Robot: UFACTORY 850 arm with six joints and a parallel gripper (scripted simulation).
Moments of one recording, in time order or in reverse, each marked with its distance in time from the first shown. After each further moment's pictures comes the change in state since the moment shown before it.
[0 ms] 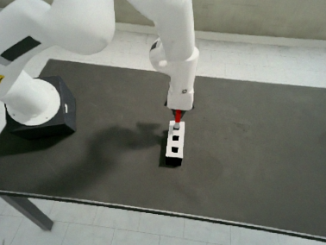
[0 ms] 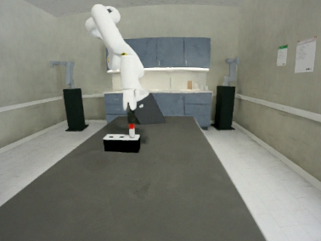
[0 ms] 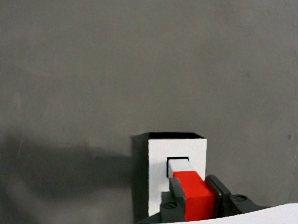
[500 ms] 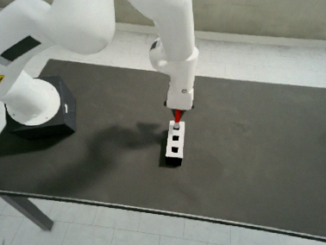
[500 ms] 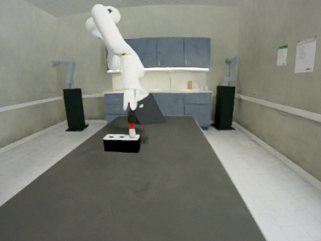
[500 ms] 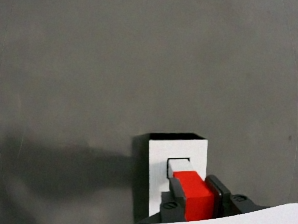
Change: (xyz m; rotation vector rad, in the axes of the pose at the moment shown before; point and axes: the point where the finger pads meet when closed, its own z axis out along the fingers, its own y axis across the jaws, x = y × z) arm 0.001 -0.001 0.000 0.000 0.000 0.000
